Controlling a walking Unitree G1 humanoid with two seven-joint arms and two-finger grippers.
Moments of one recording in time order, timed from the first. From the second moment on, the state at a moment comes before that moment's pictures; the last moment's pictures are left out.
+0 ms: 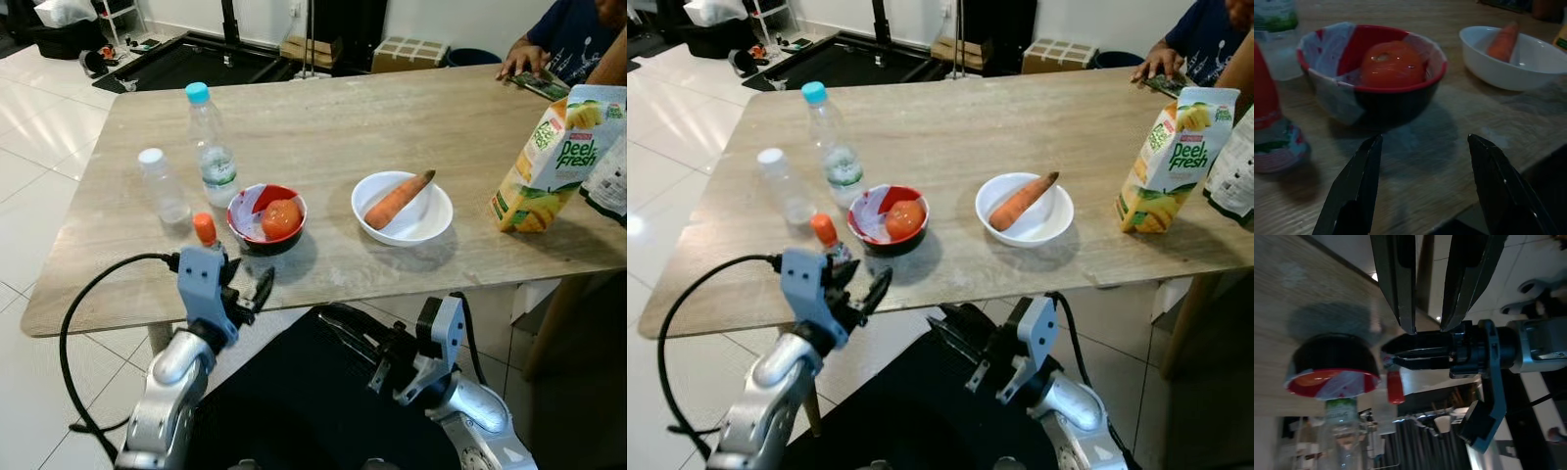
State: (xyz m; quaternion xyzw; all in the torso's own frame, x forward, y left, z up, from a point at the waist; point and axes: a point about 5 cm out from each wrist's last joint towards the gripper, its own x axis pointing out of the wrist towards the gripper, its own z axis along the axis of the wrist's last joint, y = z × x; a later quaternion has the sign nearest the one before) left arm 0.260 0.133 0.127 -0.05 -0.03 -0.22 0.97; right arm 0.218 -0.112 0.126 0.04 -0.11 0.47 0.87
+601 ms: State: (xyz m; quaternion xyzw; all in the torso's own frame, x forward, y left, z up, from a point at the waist) left arm 0.296 0.210 0.141 0.07 -0.03 0.01 1.00; right arm 0.228 -0.103 0.129 0.05 -0.11 0.48 0.87
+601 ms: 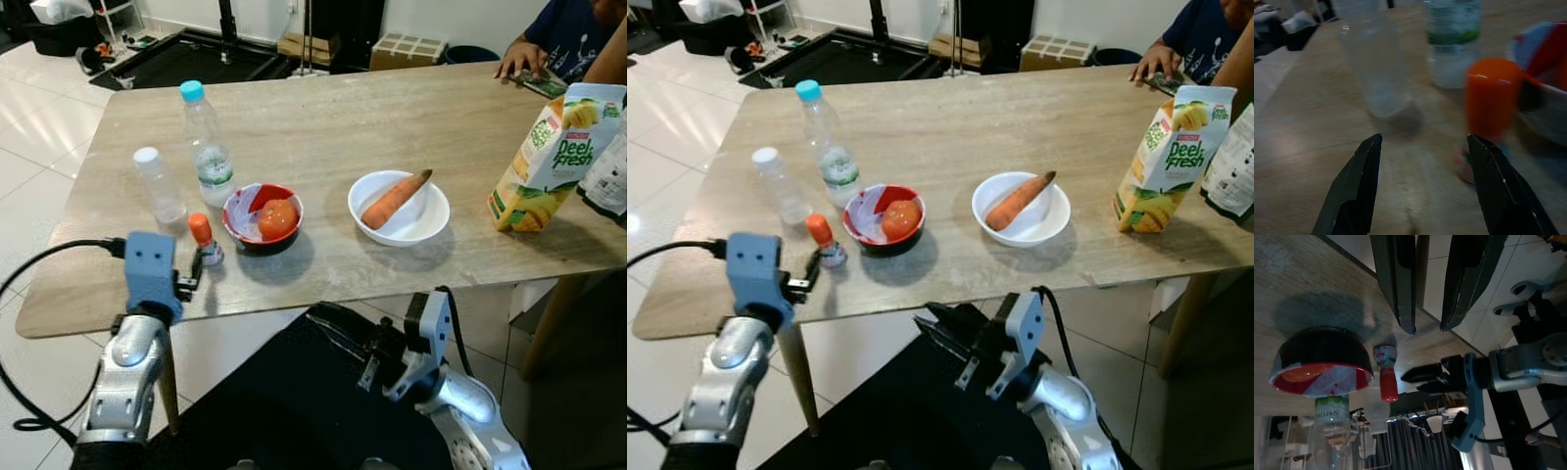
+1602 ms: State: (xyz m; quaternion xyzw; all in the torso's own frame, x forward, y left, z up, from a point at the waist) left arm 0.311 0.192 0.124 0.04 -0.01 -0.19 0.98; right arm 0.229 -0.102 0.126 0.04 -0.11 0.46 0.88
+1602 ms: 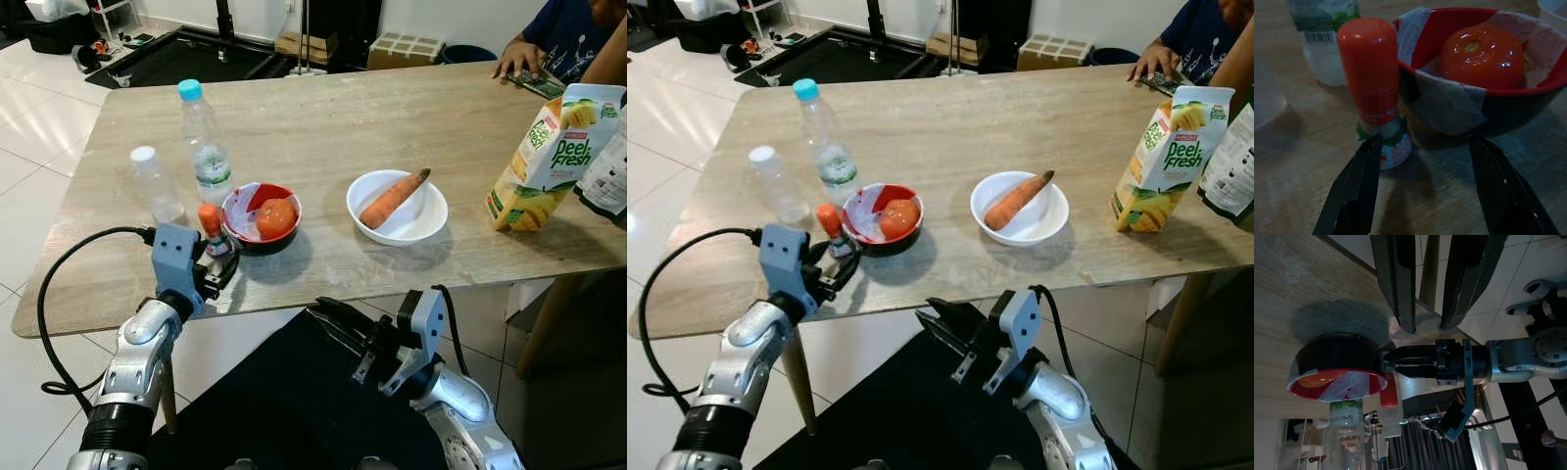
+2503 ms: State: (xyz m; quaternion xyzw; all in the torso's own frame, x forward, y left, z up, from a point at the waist) left arm 0.341 0.214 0.136 0.03 -0.04 -0.16 0.99; right arm 0.230 -0.090 0.129 0.05 -0.12 0.47 0.87
